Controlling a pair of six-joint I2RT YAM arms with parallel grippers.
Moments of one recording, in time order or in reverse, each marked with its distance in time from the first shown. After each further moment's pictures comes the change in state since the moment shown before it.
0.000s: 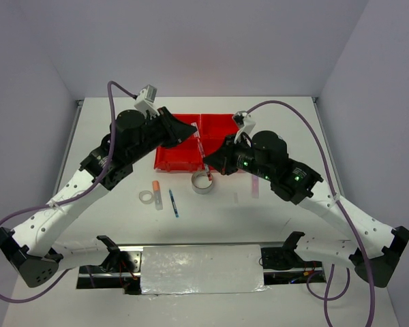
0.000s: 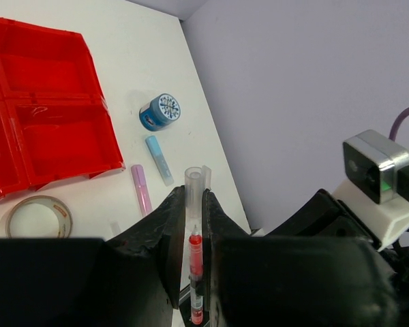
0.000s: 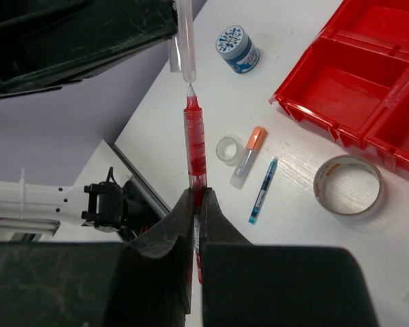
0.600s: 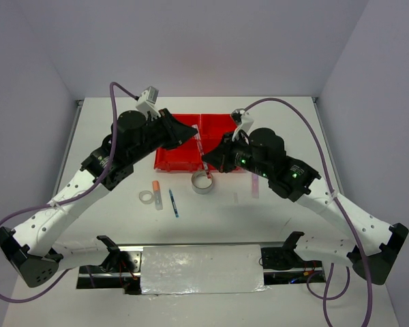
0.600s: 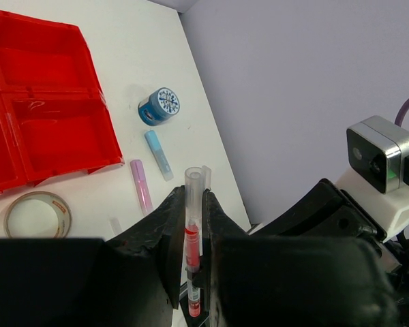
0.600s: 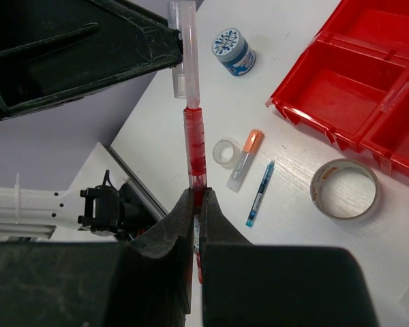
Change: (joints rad) left arm 0.000 0.000 -0.016 0.002 0.016 0.000; right arm 0.000 0.032 0.031 -0.011 0.014 -0.010
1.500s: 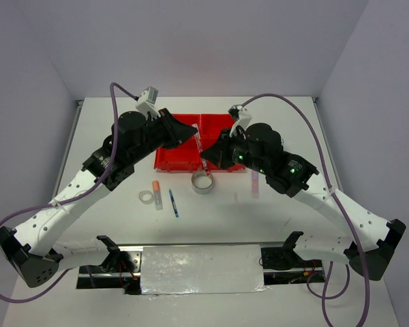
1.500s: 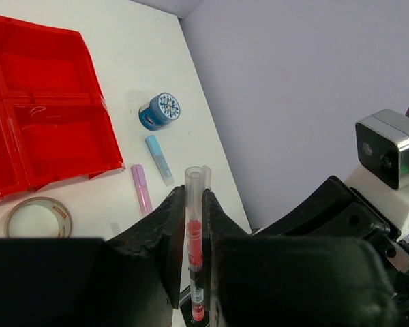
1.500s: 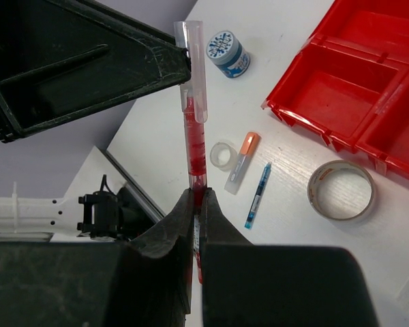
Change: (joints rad) left arm 0.004 0.000 -0.023 0.032 0.001 -0.001; right arm 0.002 0.045 0.068 -0.042 0.022 0.003
